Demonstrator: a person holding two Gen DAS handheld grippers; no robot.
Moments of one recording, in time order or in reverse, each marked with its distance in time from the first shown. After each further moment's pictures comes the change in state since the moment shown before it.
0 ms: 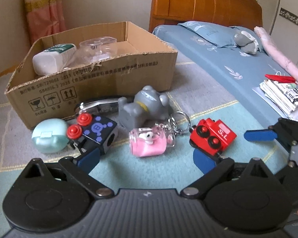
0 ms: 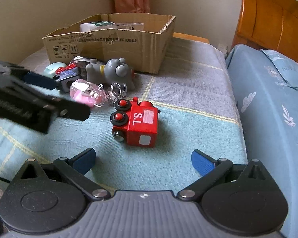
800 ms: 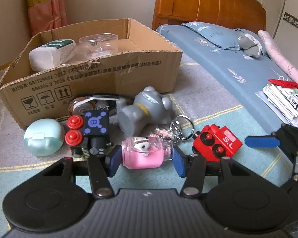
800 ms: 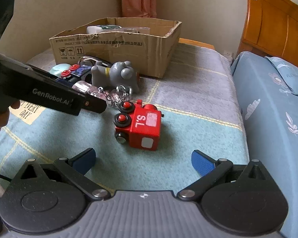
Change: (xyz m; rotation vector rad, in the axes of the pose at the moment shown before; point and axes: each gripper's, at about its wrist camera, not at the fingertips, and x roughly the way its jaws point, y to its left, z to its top) left arm 0.013 0.001 0.005 -0.034 0.007 -0.009; right arm 0.005 0.002 0.002 -0.034 -0.031 0.027
